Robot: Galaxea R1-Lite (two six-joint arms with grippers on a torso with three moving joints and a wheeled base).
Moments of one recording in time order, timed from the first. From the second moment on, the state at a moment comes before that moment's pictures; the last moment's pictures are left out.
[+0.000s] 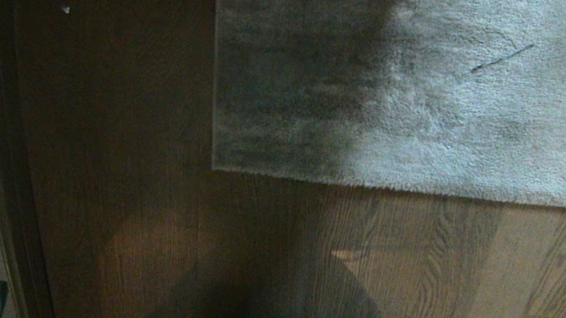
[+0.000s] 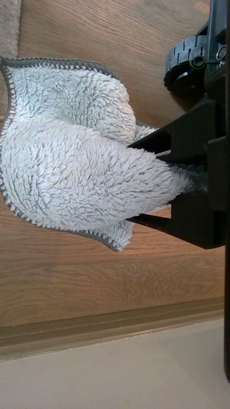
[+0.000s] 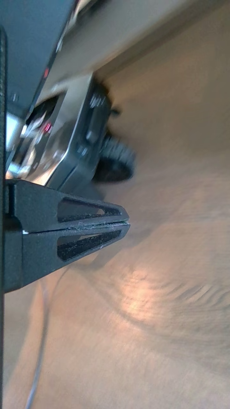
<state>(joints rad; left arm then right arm) 0.00 0.00 0.00 -0.02 0.03 -0.10 0.59 0.24 -0.09 0.09 -0.19 0.22</state>
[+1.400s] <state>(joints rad) 0.00 0.00 0.00 -0.02 0.03 -0.10 0.00 0.01 0.00 -0.01 0.00 -0.03</state>
